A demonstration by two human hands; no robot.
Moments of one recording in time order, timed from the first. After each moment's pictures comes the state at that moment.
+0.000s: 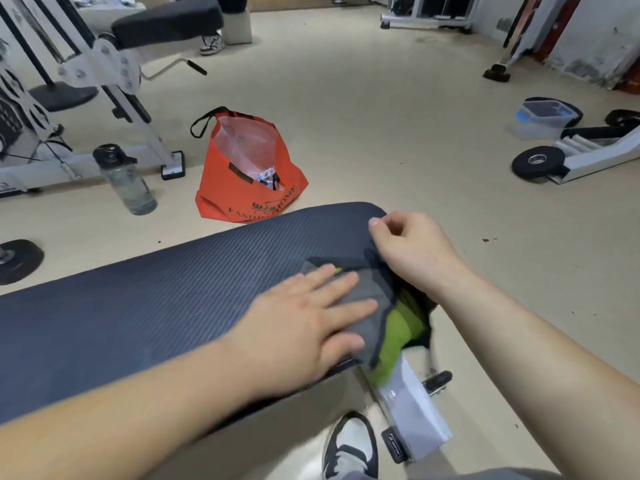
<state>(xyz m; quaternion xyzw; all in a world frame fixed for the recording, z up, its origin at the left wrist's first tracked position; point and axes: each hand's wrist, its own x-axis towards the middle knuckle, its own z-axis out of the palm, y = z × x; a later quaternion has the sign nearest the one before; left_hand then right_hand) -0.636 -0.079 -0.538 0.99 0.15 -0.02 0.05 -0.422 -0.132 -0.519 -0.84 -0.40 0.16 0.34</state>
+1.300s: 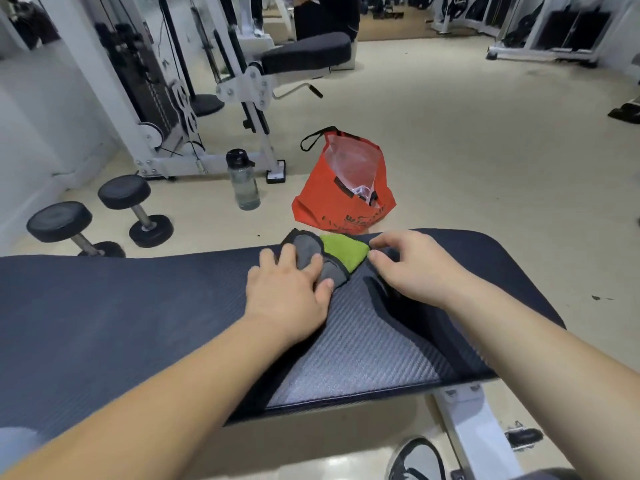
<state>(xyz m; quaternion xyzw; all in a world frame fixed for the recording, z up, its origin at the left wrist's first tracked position) -0.745 -0.009 -0.532 0.84 0.54 -0.03 -0.02 -0.542 -0.059 -0.499 -0.74 -0.61 0.19 0.23</state>
